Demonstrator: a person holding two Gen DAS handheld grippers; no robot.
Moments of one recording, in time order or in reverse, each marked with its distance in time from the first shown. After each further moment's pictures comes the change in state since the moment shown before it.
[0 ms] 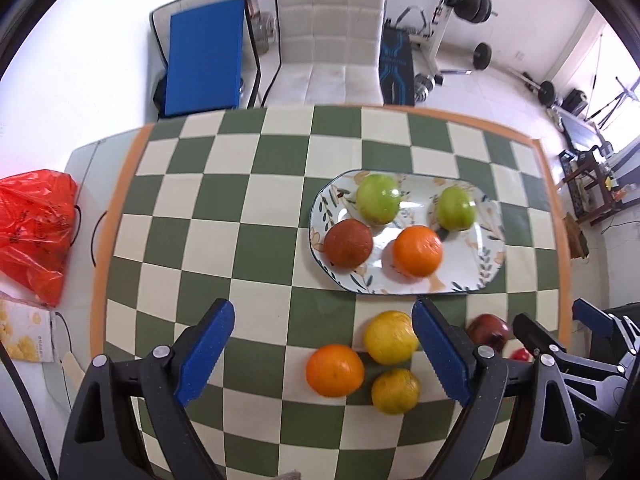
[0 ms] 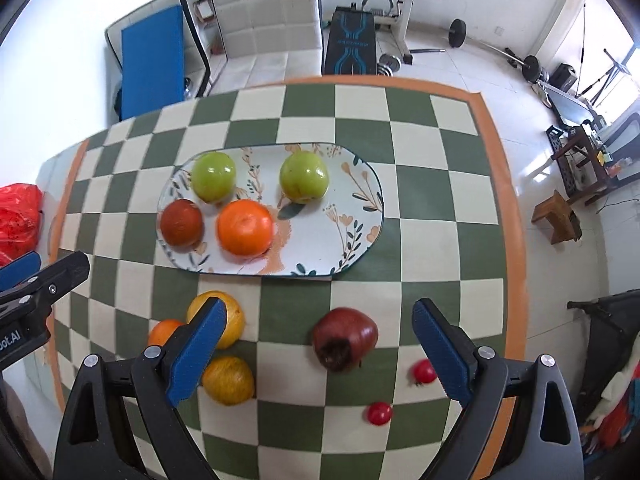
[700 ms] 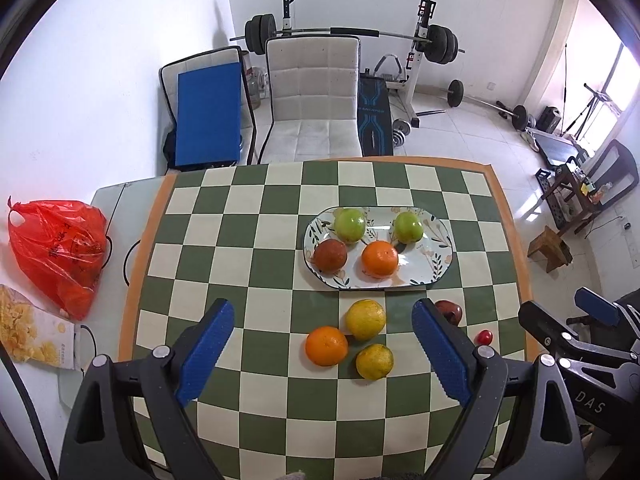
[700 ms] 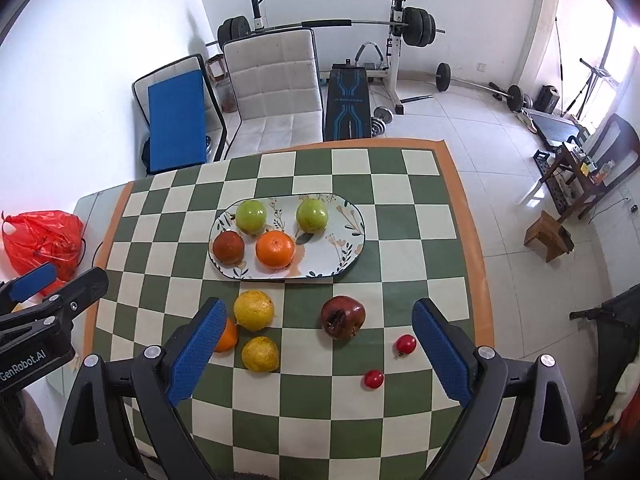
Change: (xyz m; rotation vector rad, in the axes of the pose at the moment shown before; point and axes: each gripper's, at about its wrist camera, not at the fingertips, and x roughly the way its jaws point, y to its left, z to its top) left arm -0.115 -0.011 -0.046 0.056 -0.188 -0.017; right arm -0.145 -0.009 -0.060 0.047 -0.209 0.027
